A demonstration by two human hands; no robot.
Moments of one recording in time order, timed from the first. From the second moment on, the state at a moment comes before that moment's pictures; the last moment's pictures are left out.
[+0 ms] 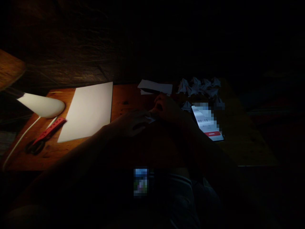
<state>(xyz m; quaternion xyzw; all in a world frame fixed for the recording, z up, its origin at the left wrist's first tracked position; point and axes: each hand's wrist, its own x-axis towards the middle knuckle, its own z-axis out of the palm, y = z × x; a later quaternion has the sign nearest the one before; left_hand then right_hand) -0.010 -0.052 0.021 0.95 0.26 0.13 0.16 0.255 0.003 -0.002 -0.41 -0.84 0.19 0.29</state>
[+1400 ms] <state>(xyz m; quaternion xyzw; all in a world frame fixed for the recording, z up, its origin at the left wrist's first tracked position) -0.008 -0.052 0.021 0.95 0.26 0.13 0.14 0.241 -0.003 0.001 -0.54 -0.75 0.24 0.29</state>
